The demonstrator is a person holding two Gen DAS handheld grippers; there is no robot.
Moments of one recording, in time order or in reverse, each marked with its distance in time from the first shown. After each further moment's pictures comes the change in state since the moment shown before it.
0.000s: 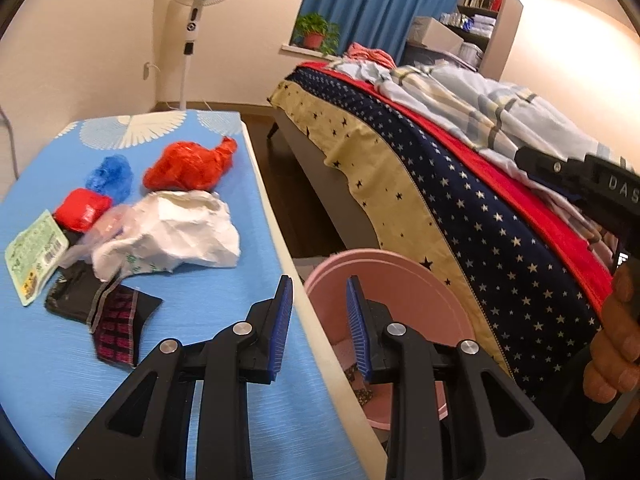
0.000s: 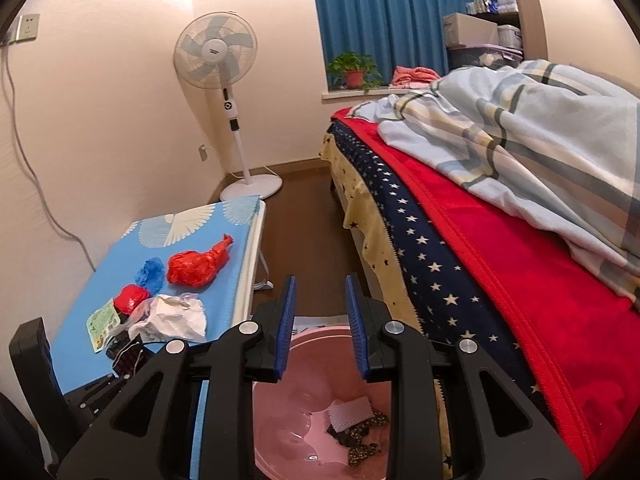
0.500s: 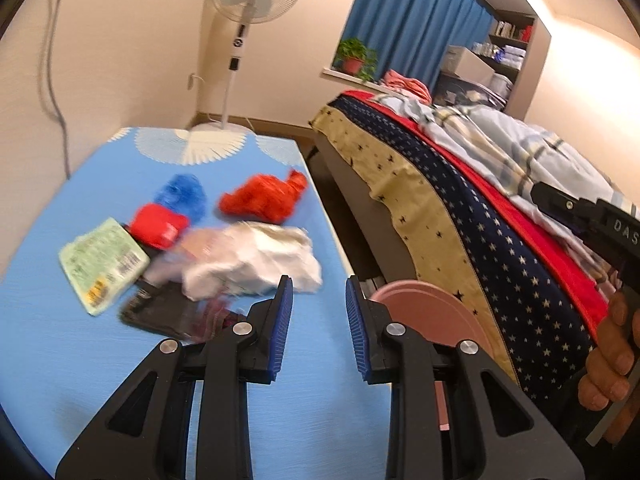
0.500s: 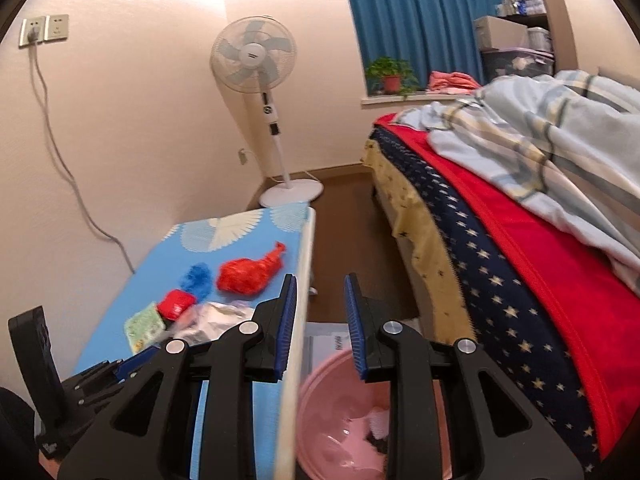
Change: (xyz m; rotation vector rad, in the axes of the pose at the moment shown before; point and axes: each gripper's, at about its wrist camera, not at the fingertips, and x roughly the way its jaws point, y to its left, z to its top) left arm -0.051 0.062 0.025 -0.082 -0.070 0.084; right arm -0.002 0.047 0.017 -0.025 -0.023 0.148
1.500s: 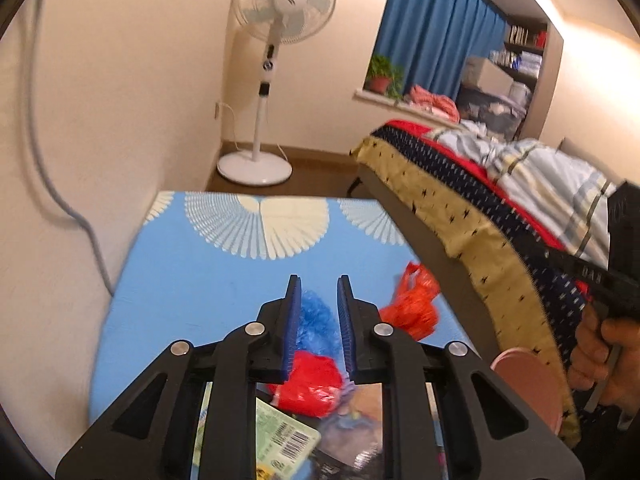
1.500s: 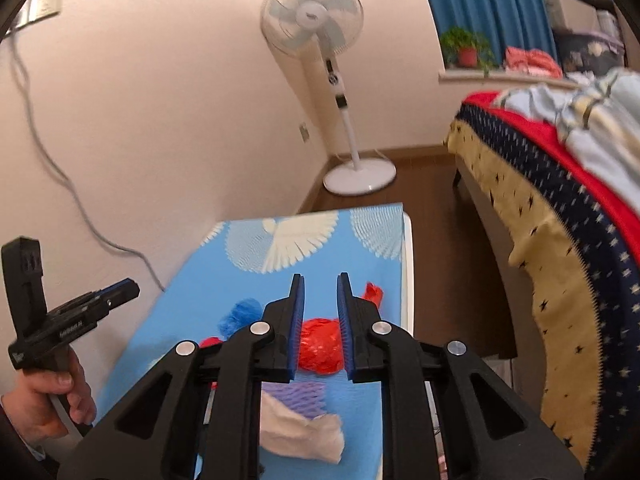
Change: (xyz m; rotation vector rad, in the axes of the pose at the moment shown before) left arm 0.065 0.149 0.127 0.060 -0.025 0.048; right arm 0.198 0.064 0.056 -0.009 0.143 0.199
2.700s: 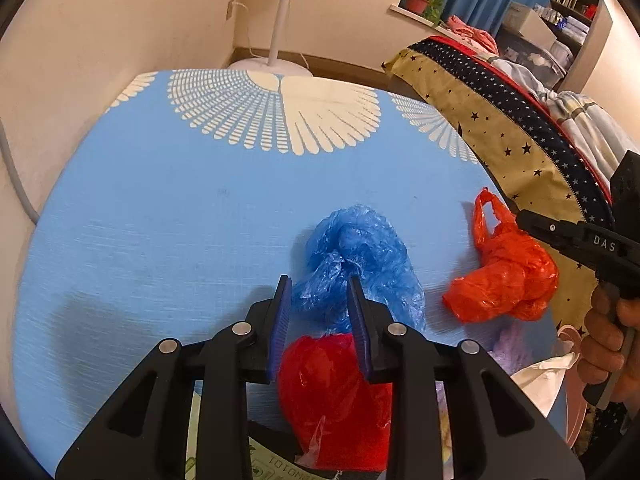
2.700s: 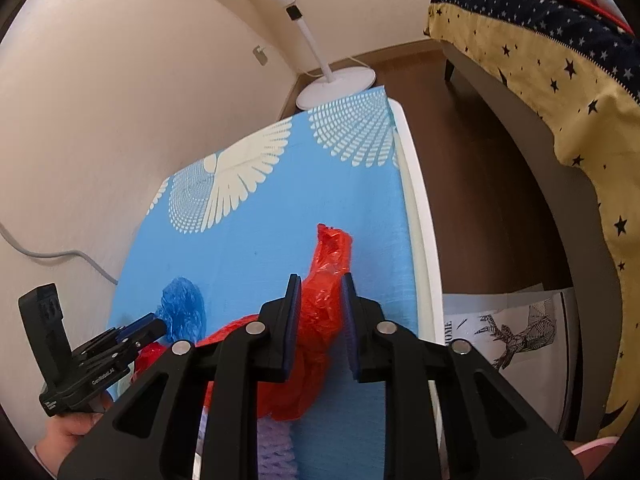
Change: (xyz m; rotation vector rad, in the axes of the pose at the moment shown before) left arm 0.125 0.044 -0.039 -0.088 0.304 0.025; right arm 0.138 -0.049 -0.029 0.205 0.282 0.016
